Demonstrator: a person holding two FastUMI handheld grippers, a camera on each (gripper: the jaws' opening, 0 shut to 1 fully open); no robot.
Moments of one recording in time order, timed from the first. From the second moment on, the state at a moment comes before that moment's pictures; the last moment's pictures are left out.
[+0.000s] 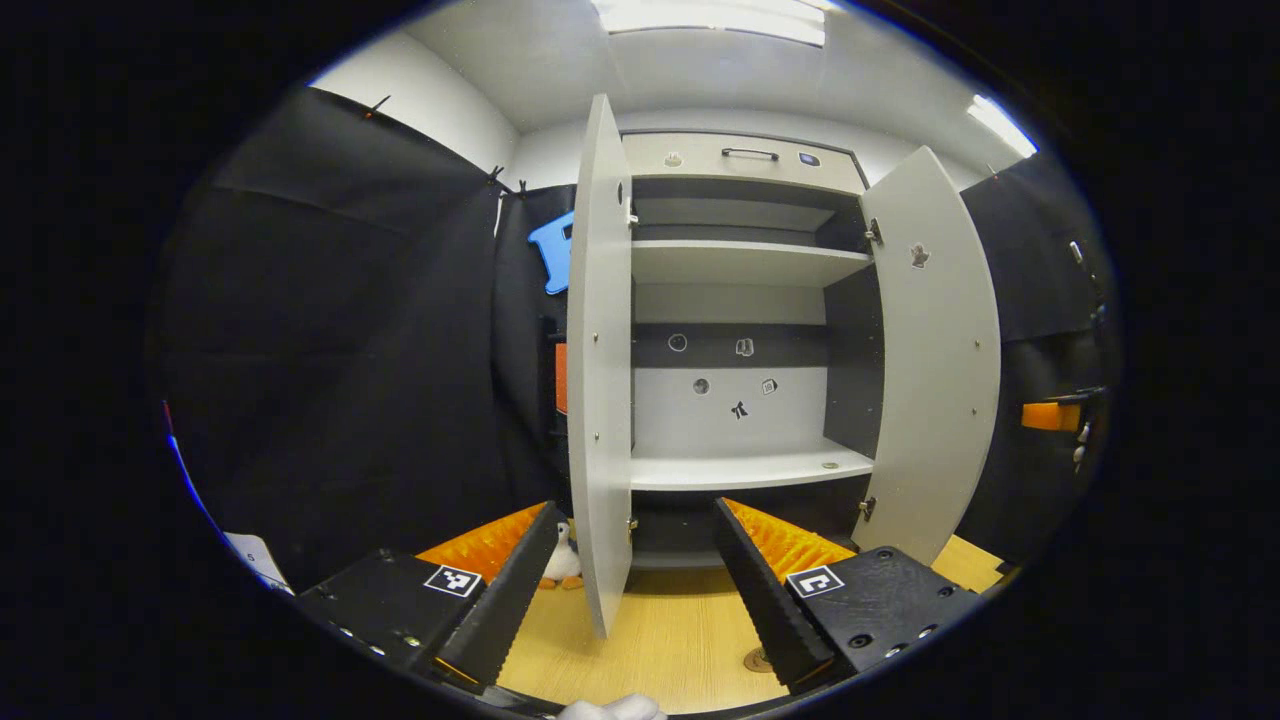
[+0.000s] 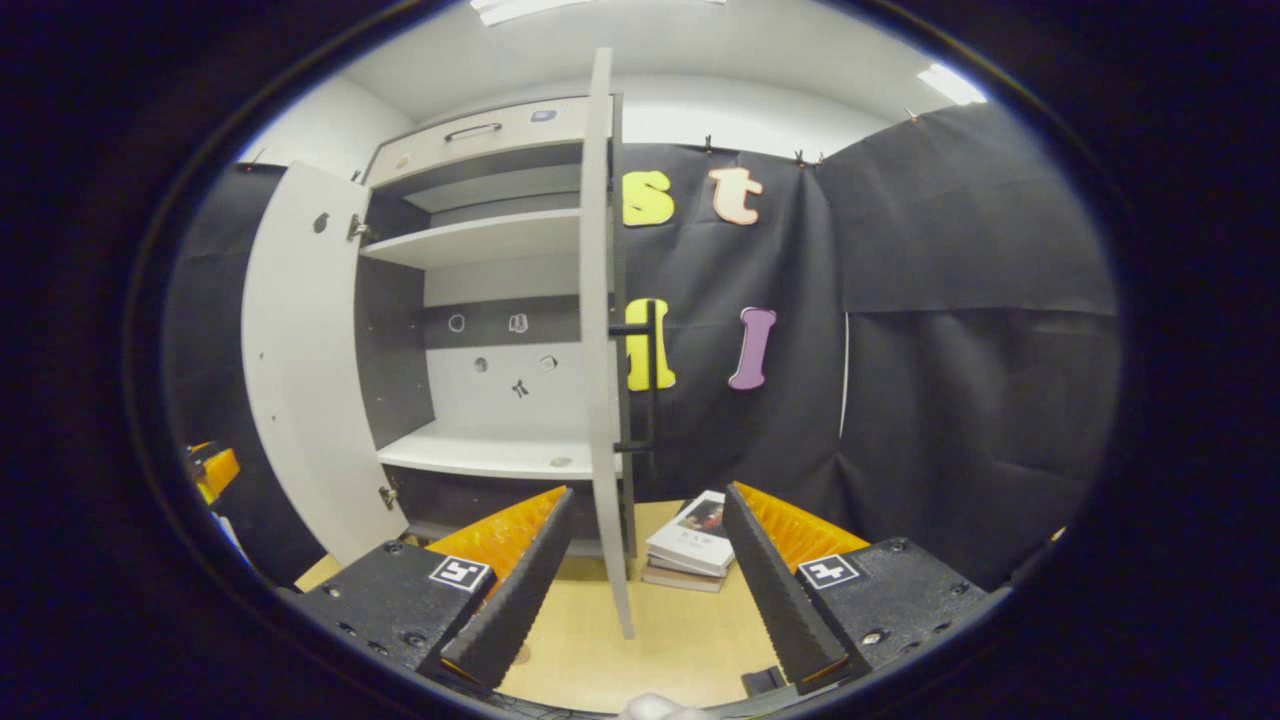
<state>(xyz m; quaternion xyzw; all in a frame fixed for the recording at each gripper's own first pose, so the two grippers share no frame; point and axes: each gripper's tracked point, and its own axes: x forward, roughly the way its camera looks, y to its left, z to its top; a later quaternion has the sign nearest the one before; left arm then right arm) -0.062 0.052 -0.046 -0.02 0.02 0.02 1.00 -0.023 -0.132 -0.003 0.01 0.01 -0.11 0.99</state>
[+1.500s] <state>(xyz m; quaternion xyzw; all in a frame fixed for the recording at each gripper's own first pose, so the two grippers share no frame) -0.064 -0.041 -0.016 0.00 0.03 0.11 0.99 0.080 -0.151 0.055 -0.02 0.01 0.05 1.00</state>
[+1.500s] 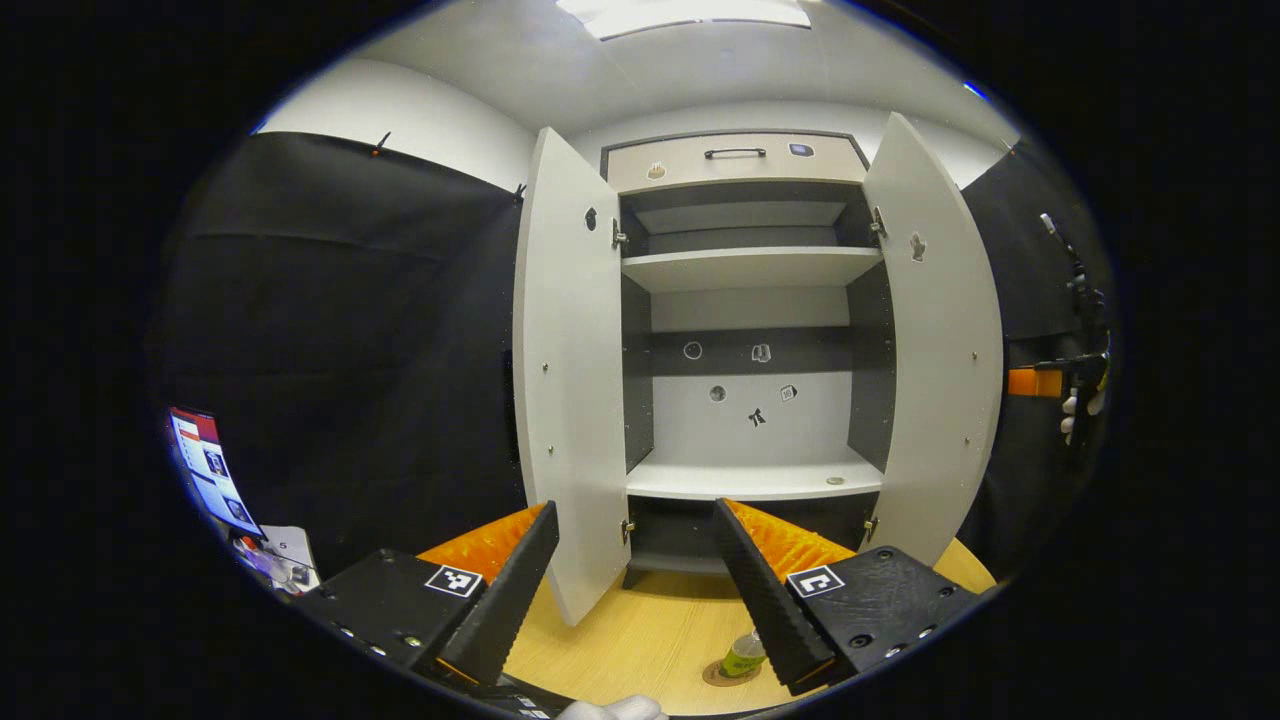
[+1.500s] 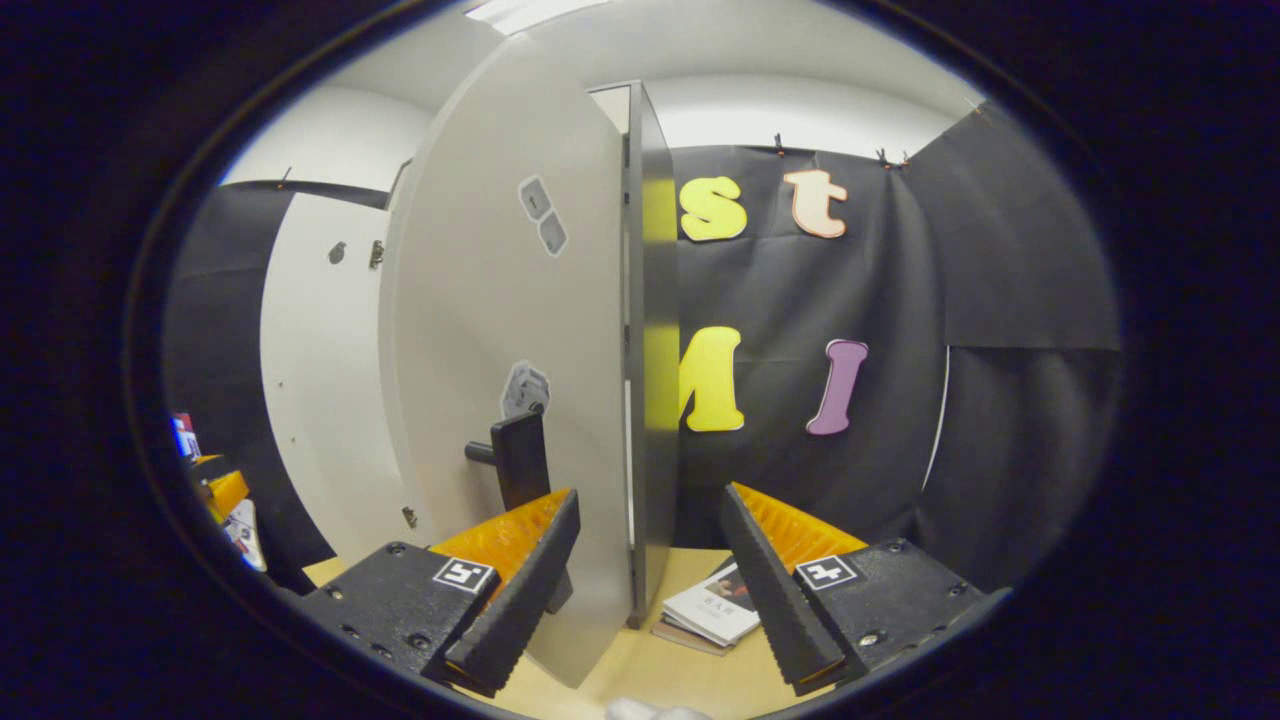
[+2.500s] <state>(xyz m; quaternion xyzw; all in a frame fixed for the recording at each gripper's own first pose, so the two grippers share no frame) -0.045 -0.007 -0.036 0.00 0.02 0.03 1.00 0.089 -0.071 0.045 -0.01 0.00 0.01 1.00</state>
